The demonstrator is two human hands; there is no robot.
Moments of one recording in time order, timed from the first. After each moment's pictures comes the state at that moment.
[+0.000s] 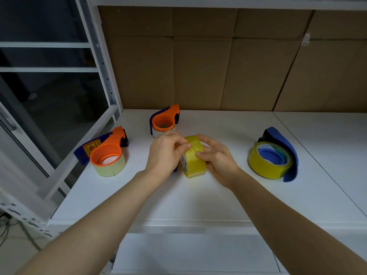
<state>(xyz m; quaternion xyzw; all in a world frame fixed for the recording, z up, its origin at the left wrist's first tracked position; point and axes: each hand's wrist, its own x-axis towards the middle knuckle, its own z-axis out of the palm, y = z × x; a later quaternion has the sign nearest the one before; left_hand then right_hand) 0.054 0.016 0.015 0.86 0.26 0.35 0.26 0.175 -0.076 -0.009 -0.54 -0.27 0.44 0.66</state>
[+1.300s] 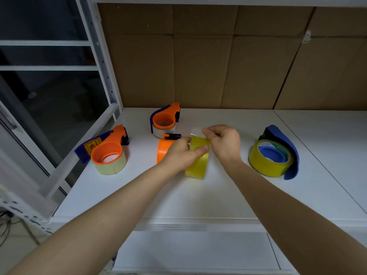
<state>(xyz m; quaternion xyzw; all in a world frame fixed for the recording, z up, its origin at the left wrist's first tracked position) 0.076 -0.002 0.021 0.78 0.33 0.16 0.51 0.185 -0.063 0.013 -0.77 -0.33 0.05 0.54</state>
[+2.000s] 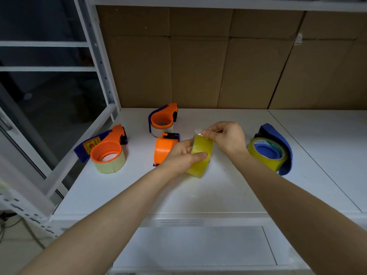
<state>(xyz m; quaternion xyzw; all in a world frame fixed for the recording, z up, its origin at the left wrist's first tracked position) 0.065 -0.014 0.013 0.67 0.25 0.15 0.68 0.195 -0.077 0.028 -0.81 -0.35 0.07 0.46</state>
